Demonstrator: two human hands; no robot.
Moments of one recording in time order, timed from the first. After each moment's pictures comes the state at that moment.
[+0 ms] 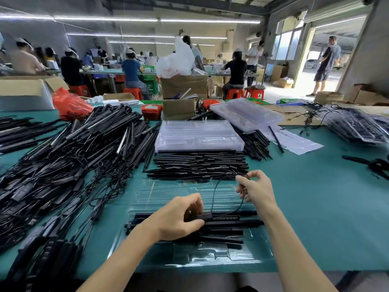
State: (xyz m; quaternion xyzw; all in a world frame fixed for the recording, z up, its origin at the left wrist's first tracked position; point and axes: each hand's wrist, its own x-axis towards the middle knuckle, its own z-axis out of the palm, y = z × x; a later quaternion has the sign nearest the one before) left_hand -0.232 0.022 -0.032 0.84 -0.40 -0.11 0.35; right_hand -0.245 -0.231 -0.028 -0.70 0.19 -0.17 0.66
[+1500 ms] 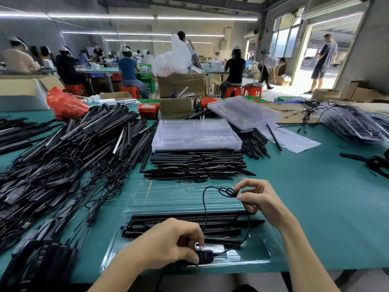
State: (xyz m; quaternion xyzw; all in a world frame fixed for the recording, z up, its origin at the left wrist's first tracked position) left_hand -0.268 0.038 -0.029 0.85 -0.39 -0.20 0.29; right_hand -0.272 -0.253 -0.031 -0.74 -0.03 -0.05 0.67
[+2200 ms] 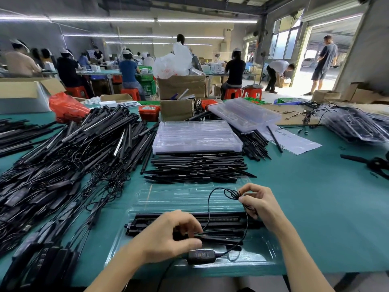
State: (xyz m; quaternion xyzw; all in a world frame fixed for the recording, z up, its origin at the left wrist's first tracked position) left_hand -0.246 0.043 -0.048 0.84 -0.40 -0.11 0.36; right_hand -0.268 -0.254 -0.050 -0.74 0.02 -0.09 0.67
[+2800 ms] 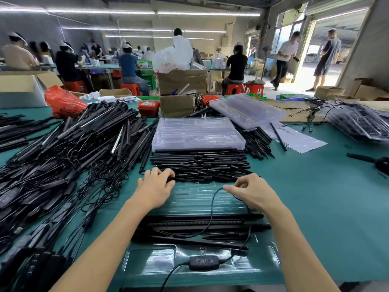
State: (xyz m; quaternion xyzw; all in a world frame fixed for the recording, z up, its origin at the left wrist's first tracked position) left_hand -0.127 0.033 -0.049 0.97 -0.16 0.01 0.16; right_hand -0.228 -0.244 -0.026 -0.94 0.10 -0.06 0.33
